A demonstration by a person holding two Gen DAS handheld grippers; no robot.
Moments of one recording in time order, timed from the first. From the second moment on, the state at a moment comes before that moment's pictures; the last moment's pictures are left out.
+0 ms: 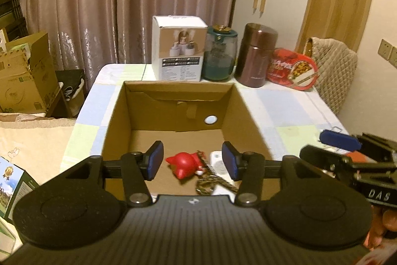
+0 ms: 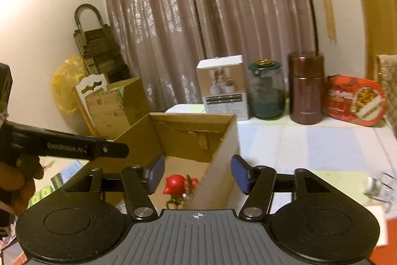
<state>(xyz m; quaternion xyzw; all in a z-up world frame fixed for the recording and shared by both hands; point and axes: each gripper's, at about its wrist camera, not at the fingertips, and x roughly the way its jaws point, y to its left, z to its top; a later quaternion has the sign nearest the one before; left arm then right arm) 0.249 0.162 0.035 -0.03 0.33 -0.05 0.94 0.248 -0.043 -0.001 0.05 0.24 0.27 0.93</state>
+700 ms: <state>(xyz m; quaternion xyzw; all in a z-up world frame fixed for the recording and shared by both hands) 0.135 0.042 0.068 -0.04 0.27 -0.11 0.96 0.143 -0.200 -0.001 0.10 0.24 0.13 0.96</state>
